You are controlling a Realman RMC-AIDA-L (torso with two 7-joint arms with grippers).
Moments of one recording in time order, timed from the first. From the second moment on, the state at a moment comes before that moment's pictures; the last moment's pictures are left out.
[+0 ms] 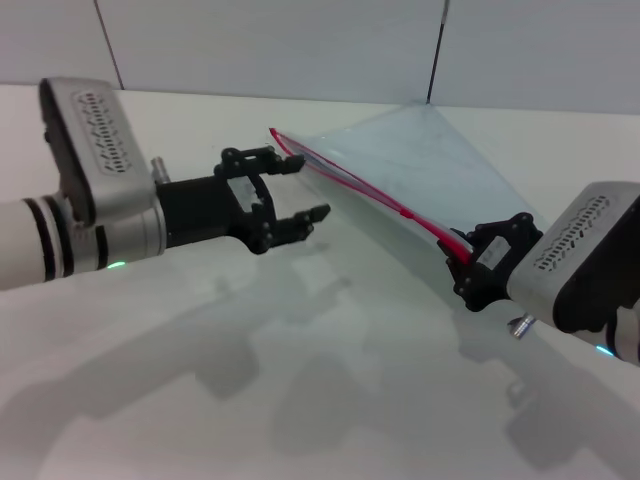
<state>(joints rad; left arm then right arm) -0.40 -1.96 1.55 0.82 -1.92 -0.95 2.20 0.14 2.00 -2.01 -1.39 -2.28 -0.36 2.19</state>
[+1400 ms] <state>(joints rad) -0.36 -2.03 1.55 1.22 -1.37 -0.94 2.07 0.17 2.00 -2.00 -1.41 -2.27 -0.44 2.19</state>
